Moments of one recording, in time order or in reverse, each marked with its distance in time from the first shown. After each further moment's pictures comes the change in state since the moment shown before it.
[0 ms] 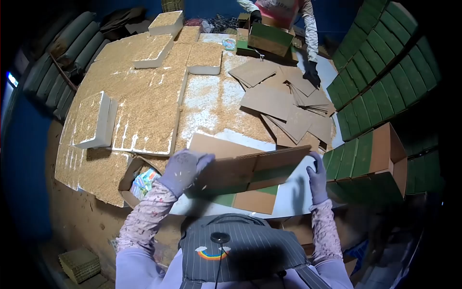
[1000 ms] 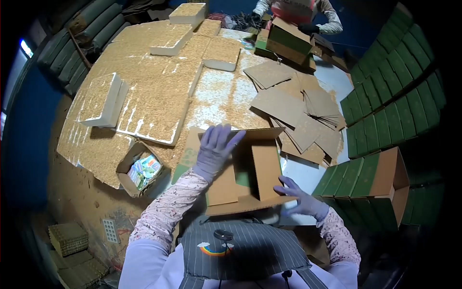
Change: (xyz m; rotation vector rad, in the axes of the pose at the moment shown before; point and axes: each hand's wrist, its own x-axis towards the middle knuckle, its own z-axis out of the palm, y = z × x) left_hand 0.043 0.018 0.101 0.372 0.544 0.229; right_hand 0.003 -0.043 0.002 -0.183 -1.069 -0.196
